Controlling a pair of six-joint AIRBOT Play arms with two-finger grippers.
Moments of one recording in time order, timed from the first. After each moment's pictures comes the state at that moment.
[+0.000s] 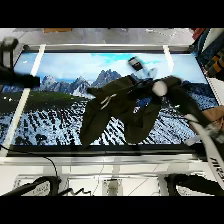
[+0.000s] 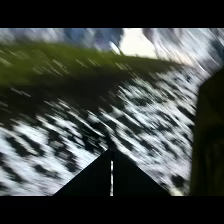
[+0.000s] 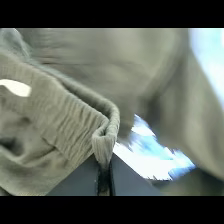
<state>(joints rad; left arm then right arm) 0.19 -1.26 1.42 1.27 -1.26 -1.24 0.30 -1.34 1.39 -1.48 0.94 1.32</state>
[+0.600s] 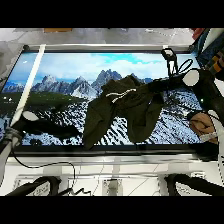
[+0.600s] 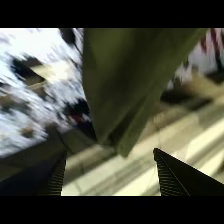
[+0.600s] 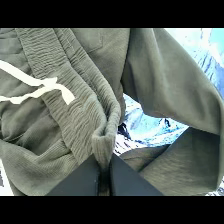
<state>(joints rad) 0.10 -1.22 0.65 0.82 -1.24 -1.04 0.12 -1.31 1.39 -1.32 1.03 1.34</state>
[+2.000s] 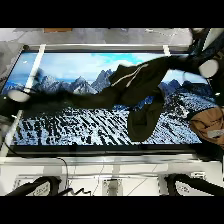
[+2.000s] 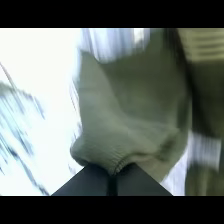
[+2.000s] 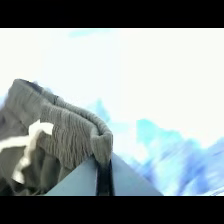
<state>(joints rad) 0.17 -1.22 1.13 0.72 -0.82 -1.21 -0.01 -1.30 1.58 -1.43 0.78 1.51</state>
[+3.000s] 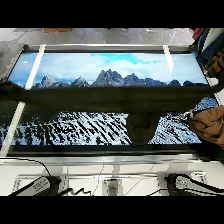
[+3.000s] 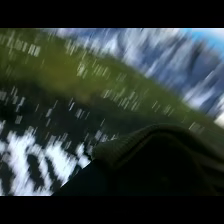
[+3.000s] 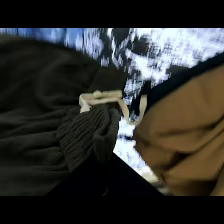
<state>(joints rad) 0.66 -1.22 1.45 1.39 -1.21 -1.28 -0.46 -1.29 1.78 -1.46 1.66 1.43</state>
